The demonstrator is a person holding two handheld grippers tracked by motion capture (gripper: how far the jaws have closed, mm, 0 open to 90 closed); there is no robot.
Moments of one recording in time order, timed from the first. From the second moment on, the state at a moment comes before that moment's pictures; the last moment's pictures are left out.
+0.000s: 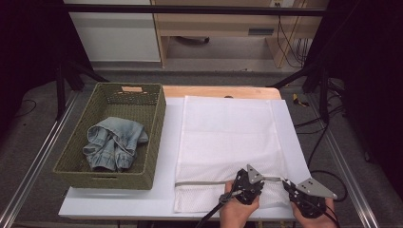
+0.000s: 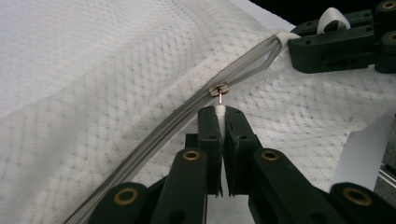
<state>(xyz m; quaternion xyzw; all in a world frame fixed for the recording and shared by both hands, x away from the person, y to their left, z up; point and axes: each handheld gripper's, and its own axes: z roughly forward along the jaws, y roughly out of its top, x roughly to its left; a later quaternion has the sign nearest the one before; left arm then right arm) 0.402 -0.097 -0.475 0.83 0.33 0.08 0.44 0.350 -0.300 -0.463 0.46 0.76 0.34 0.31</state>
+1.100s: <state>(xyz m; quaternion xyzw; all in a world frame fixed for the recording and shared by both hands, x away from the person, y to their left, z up) 0.401 -0.078 -0.471 0.84 0.33 0.08 0.43 0.349 -0.297 -0.462 0.46 0.76 0.34 0.30</state>
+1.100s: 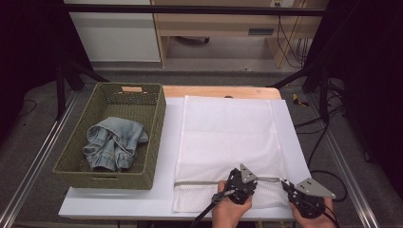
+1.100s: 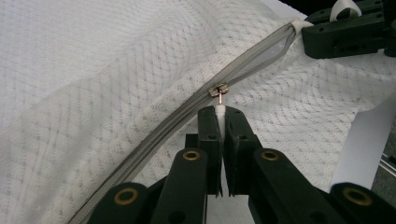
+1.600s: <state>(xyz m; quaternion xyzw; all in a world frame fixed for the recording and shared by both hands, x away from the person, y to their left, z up) 0.402 -0.063 -0.469 0.84 0.33 0.09 0.42 0.350 -0.297 -0.463 0.46 0.76 0.33 0.31</state>
